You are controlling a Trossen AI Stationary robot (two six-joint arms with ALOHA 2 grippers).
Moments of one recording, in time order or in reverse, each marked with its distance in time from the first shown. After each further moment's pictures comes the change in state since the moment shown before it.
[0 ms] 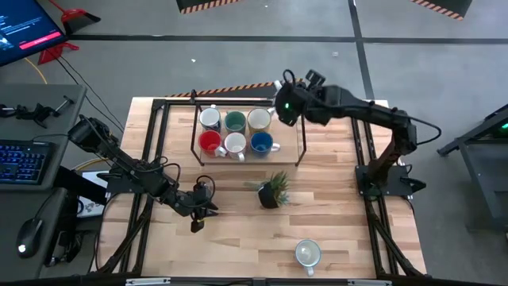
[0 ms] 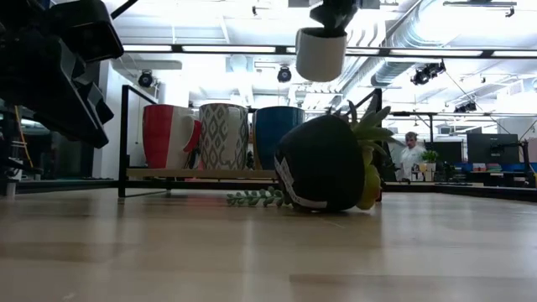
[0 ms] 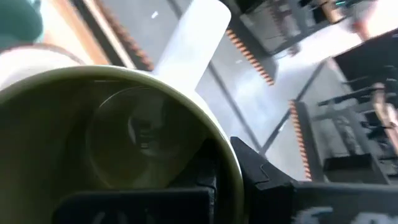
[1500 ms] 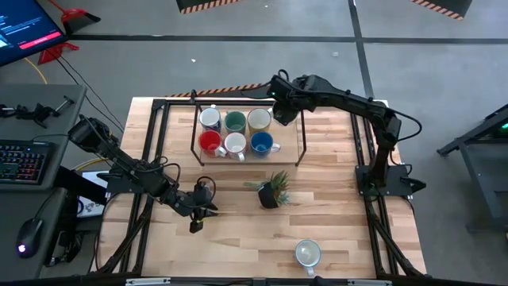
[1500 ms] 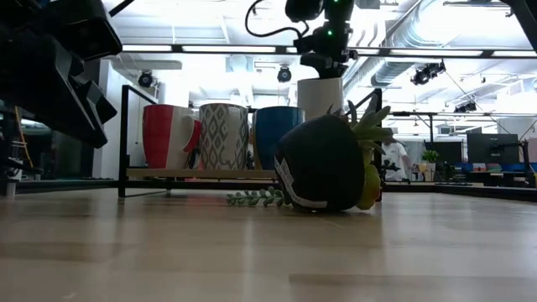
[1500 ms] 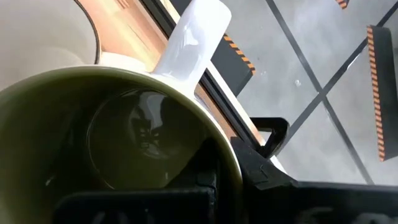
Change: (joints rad) left arm 0.000 0.000 0.000 -0.001 0.010 0.069; right arm -0.204 0.159 -0.002 -0.063 -0.343 0.088
